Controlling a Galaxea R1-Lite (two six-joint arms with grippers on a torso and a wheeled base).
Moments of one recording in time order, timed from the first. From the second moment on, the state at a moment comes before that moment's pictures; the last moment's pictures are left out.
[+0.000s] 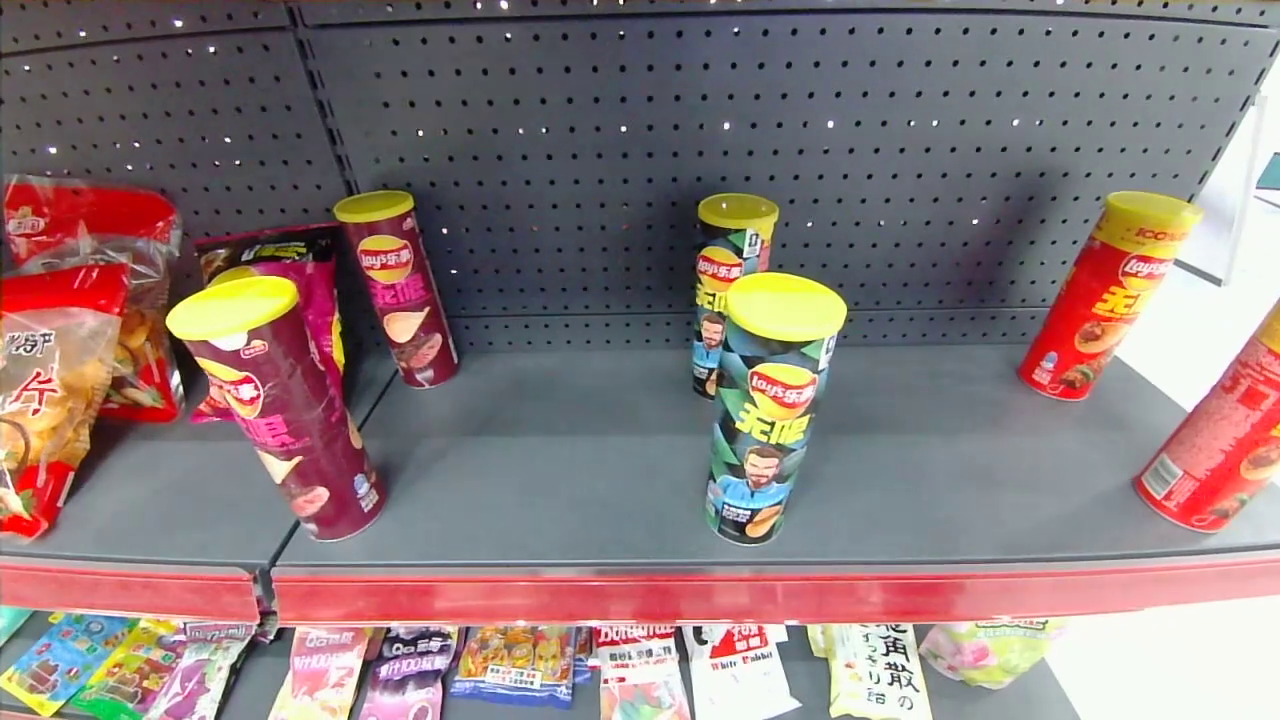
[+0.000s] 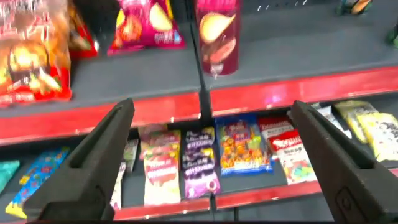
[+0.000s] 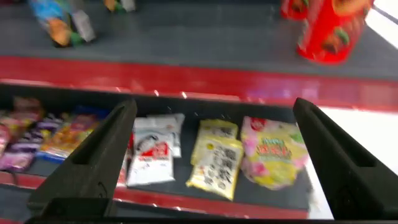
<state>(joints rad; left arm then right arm) -0.20 0.11 -0.31 0.25 0.10 0.08 0.01 0.02 -0.06 -0.01 0.15 0.01</state>
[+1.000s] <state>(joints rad) -0.20 0.09 -0.01 -0.05 0.13 0.07 0.31 1.20 -0.60 -0.09 0.15 -0.21</state>
